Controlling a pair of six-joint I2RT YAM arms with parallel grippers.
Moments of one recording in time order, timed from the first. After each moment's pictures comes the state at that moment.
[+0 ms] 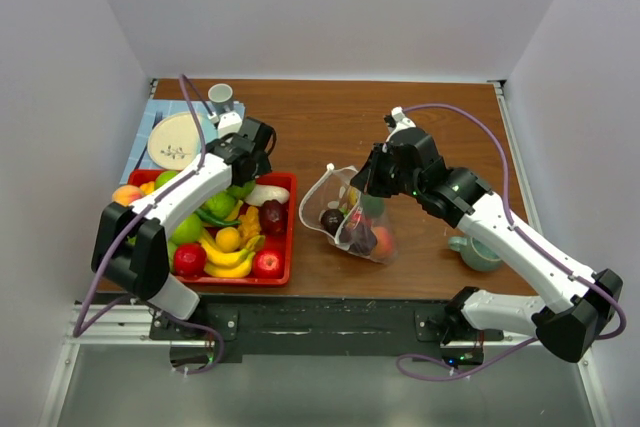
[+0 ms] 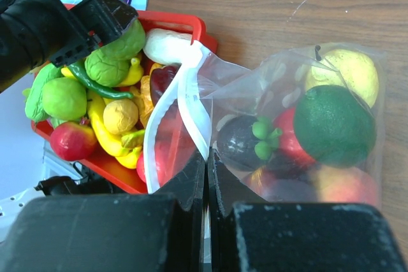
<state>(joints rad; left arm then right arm) -0.45 1.54 1.17 -0.71 -0.59 -0.76 0.70 1.17 1.17 -0.60 0.03 0.72</state>
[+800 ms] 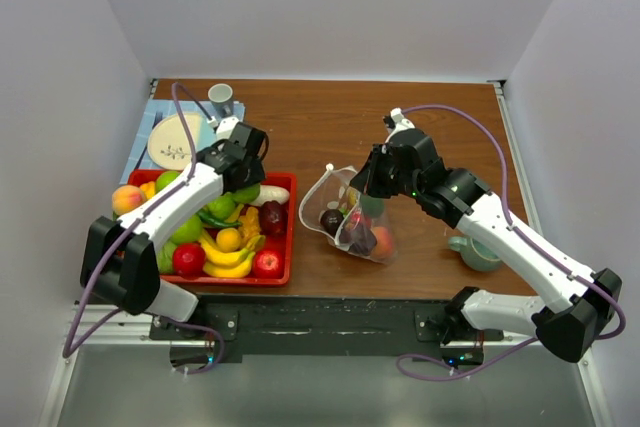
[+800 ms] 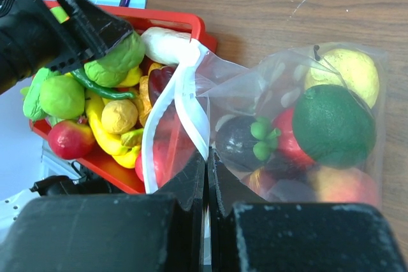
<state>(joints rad) -0.44 1.45 1.10 -0.66 -0.46 -0.69 0.70 1.17 1.16 -0.59 0.03 0.72</state>
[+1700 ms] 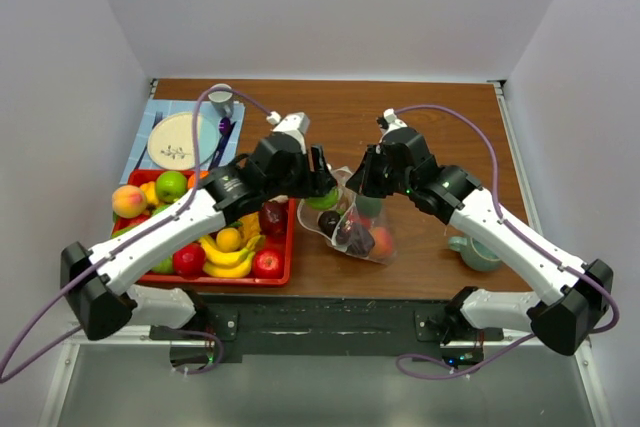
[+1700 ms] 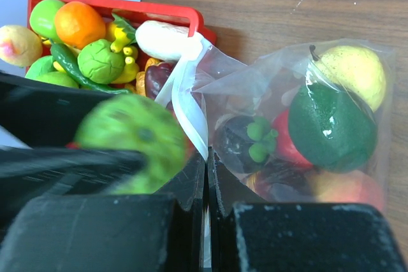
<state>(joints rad) -0.83 1.28 1.21 -0.53 -0.13 -0.72 0.70 1.22 1.16 -0.57 0.01 0.72</state>
